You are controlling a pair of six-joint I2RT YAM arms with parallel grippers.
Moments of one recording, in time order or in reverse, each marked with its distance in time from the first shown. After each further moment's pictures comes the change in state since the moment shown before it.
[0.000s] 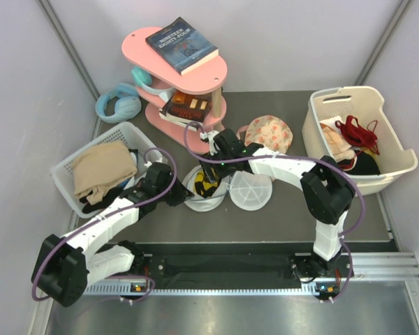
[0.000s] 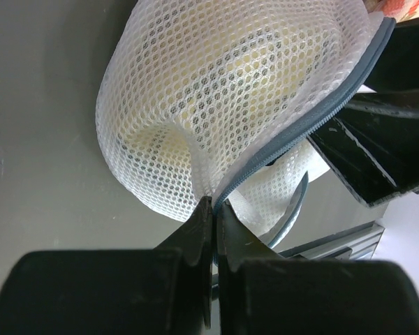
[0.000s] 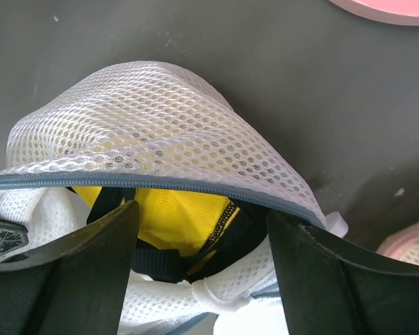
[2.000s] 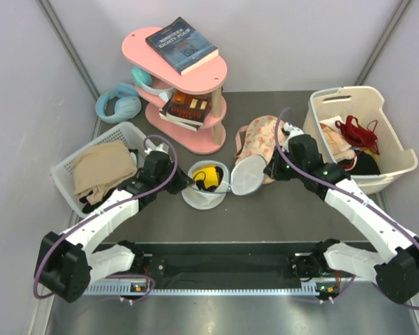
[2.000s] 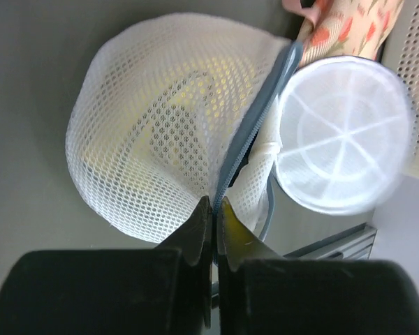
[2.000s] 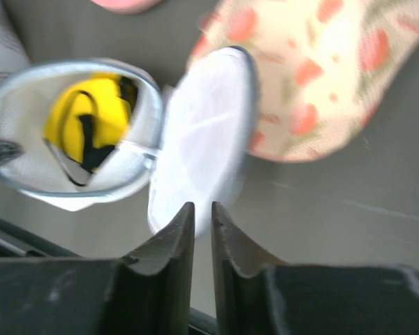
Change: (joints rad) left arm 0.038 0.037 0.126 0.008 0.013 0.082; right arm -0.276 -0.777 -0.417 -0.146 0.084 0.307
